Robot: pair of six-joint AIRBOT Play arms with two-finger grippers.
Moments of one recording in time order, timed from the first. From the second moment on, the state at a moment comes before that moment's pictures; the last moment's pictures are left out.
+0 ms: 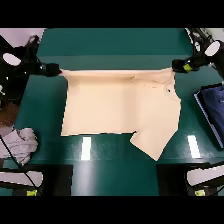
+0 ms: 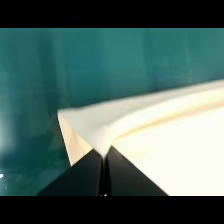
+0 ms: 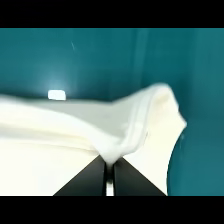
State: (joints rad) left arm 0.12 -1.55 1.39 0.94 -0.88 -1.11; right arm -0.10 -1.65 1.62 -1.38 1.10 1.50
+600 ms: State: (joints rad) left arm 0.12 -1.55 1.24 0.96 -1.00 -1.14; right arm -0.11 -1.49 1.30 -1.39 1.09 1.49
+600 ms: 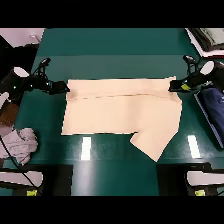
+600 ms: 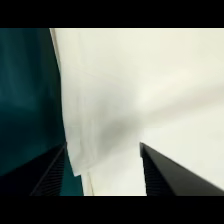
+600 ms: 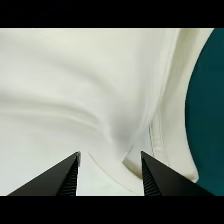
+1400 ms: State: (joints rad) left arm 0.26 -1.18 0.71 1.02 -1.24 -1.18; right arm -0.29 -1.03 0.95 -1.09 1.31 1.36
